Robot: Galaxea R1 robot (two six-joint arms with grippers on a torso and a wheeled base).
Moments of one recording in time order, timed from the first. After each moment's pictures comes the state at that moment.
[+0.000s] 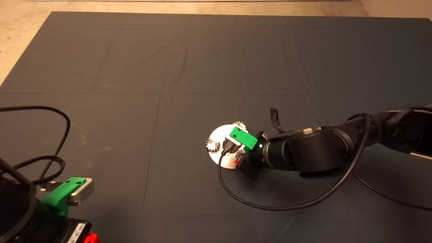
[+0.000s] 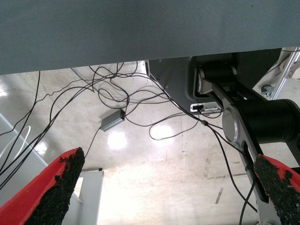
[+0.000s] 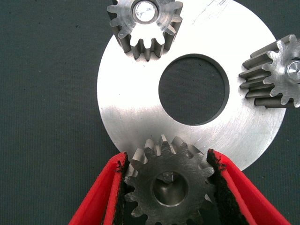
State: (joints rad) left arm -0.39 1.92 -0.34 0.00 1.53 -1.49; right arm 0.11 2.68 -0.75 -0.88 -1.54 0.95
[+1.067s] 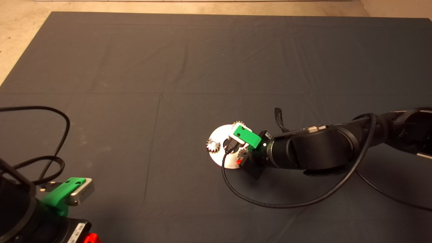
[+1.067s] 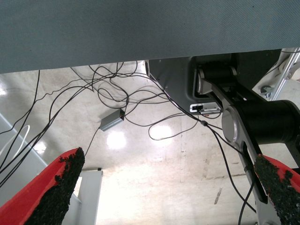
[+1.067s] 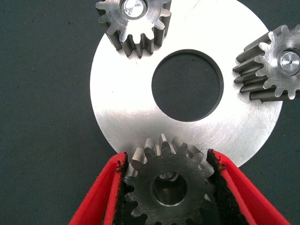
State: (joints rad) left arm -0.39 1.92 -0.34 0.00 1.53 -1.50; right arm 0.11 2.64 -0.75 -0.88 -1.52 0.95
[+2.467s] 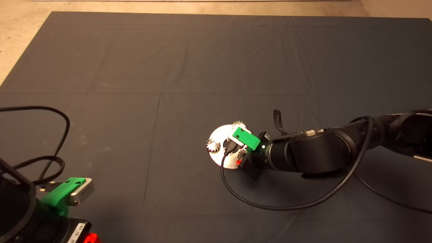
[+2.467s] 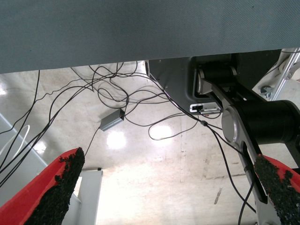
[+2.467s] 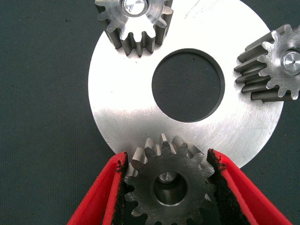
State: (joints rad) left arm -0.39 1.92 -0.34 0.00 1.53 -1.50; right arm 0.09 2.66 -0.75 -0.90 -1.54 0.95
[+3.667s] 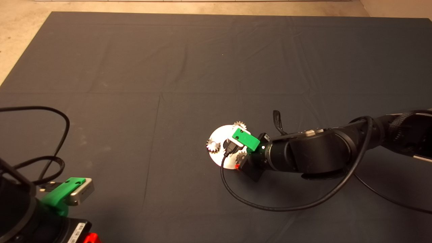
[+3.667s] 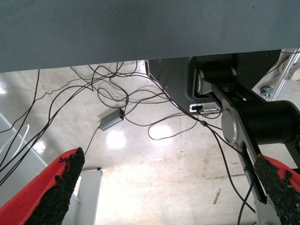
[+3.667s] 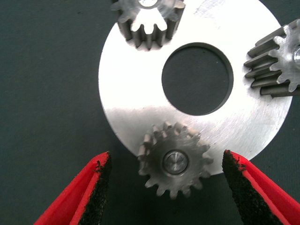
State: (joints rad) left arm -0.39 1.92 -0.34 0.00 1.53 -1.50; right arm 0.09 2.65 -0.72 -0.90 -1.53 0.95
